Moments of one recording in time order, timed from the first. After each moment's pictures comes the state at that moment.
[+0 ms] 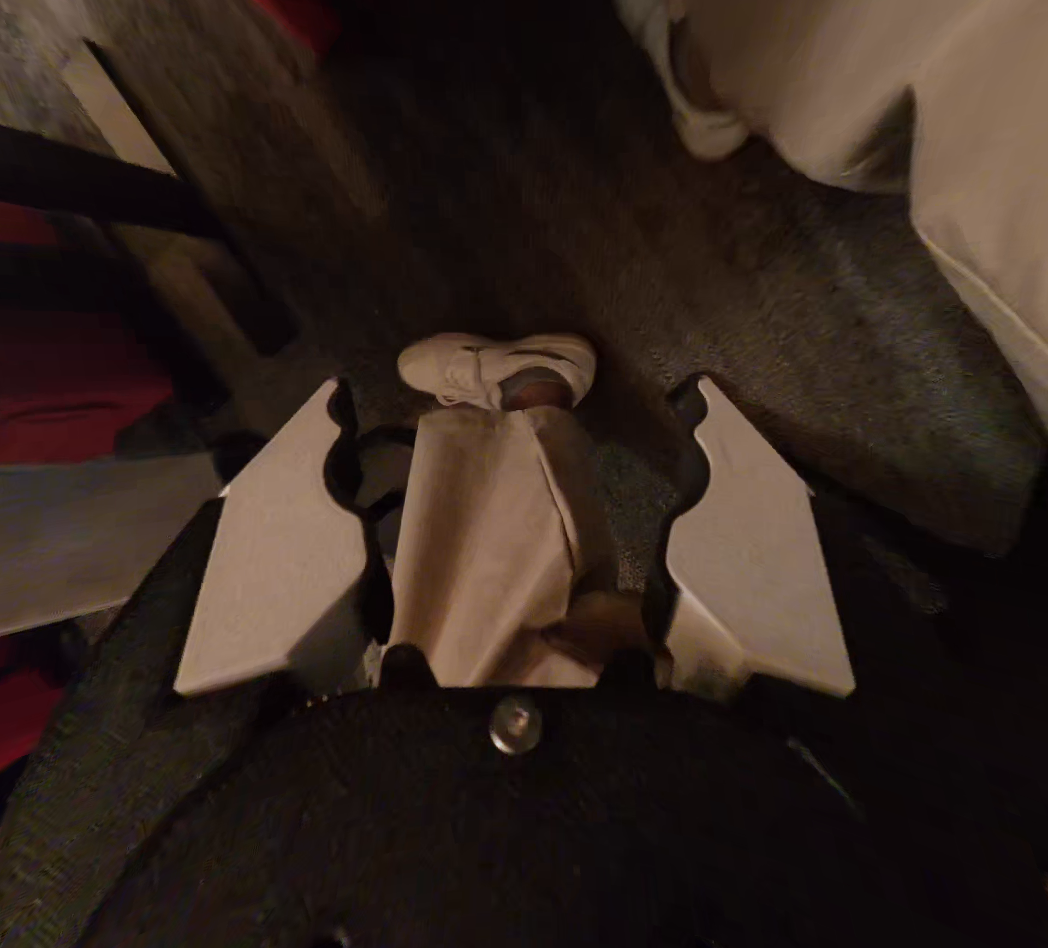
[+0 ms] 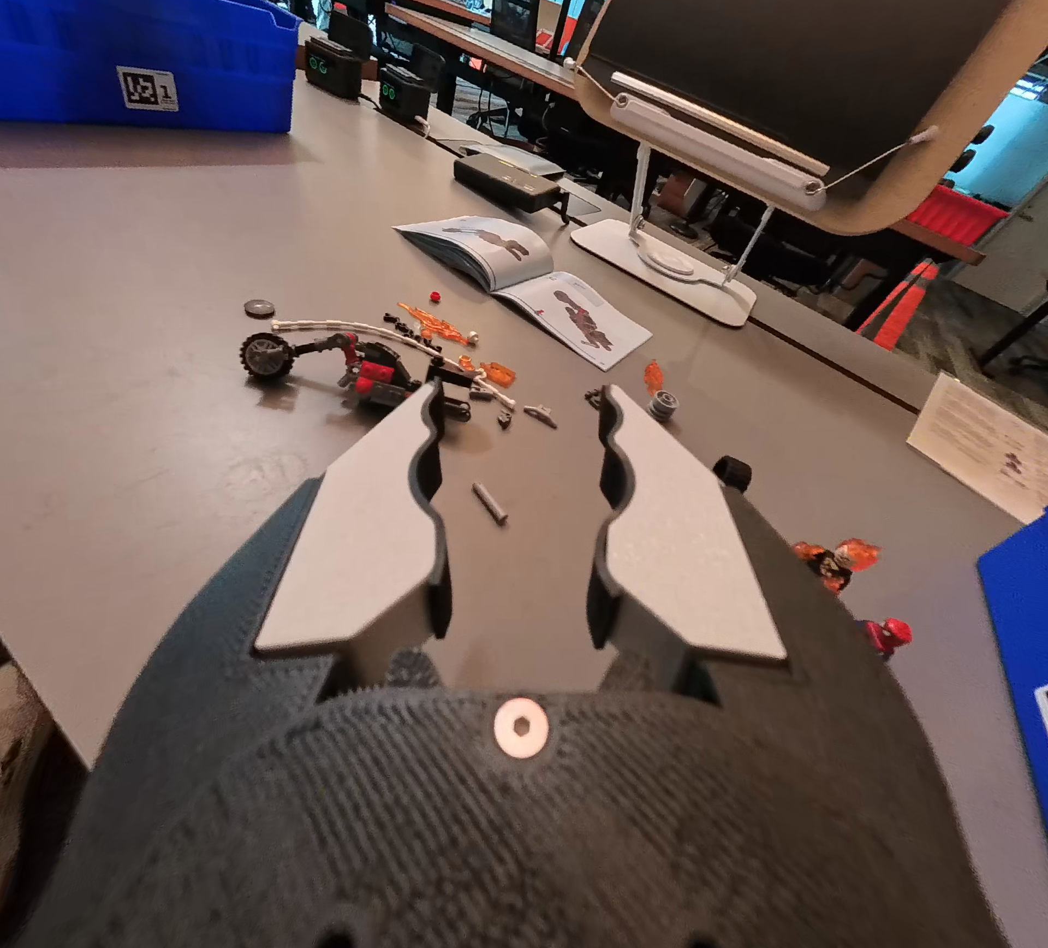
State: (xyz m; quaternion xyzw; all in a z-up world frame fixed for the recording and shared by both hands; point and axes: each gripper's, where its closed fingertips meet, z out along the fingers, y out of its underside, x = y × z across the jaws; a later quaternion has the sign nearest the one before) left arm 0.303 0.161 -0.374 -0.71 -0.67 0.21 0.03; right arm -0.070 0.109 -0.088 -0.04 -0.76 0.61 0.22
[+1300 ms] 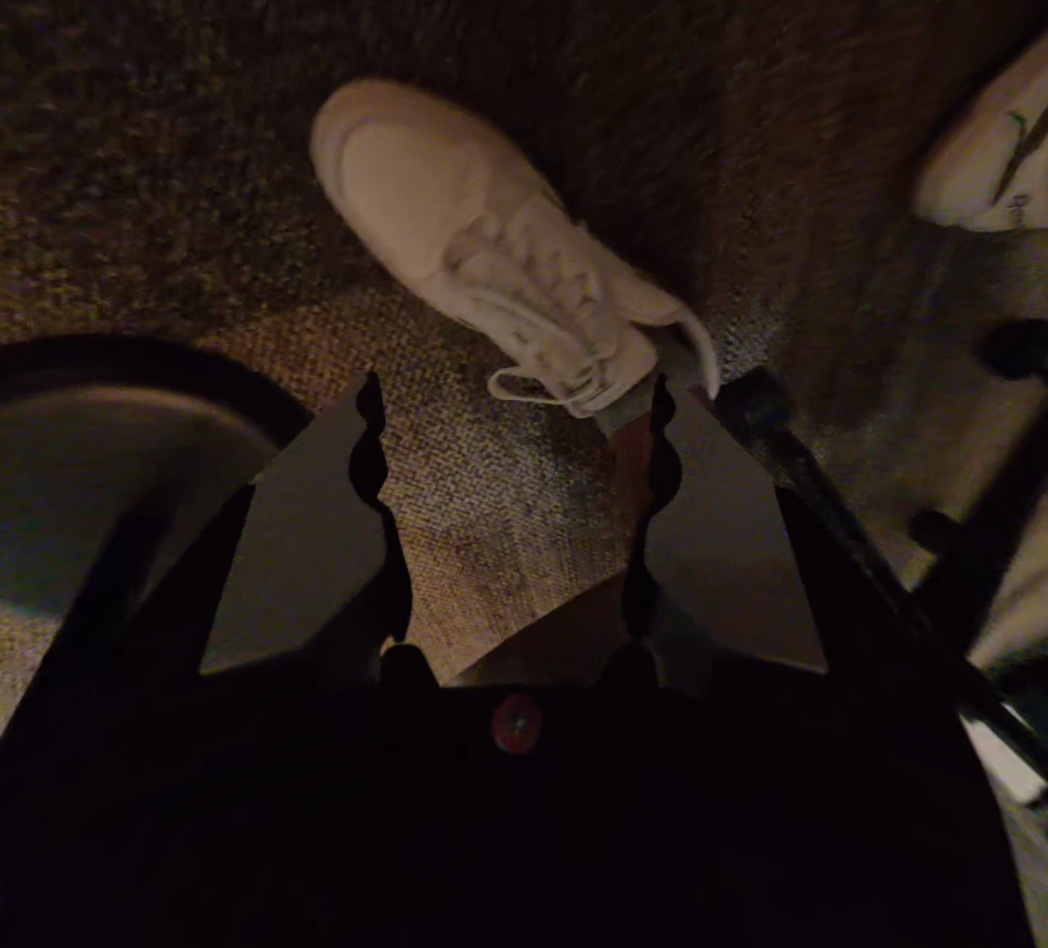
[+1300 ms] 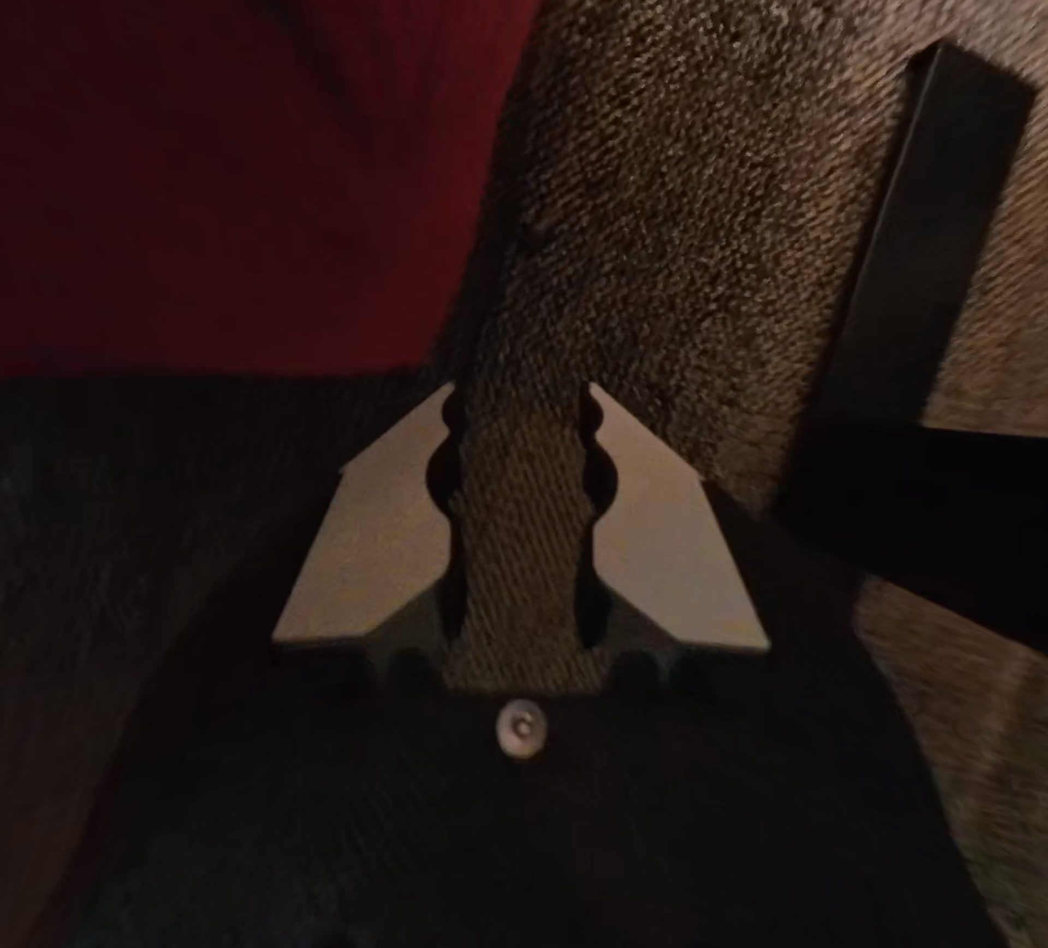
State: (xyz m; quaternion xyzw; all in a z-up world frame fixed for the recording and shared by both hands) left arm 0.364 -0.057 -0.700 -0.54 -0.83 -0.10 0.12; right arm -0.363 0.117 -0.763 -0.29 -0.92 0.22 0.13
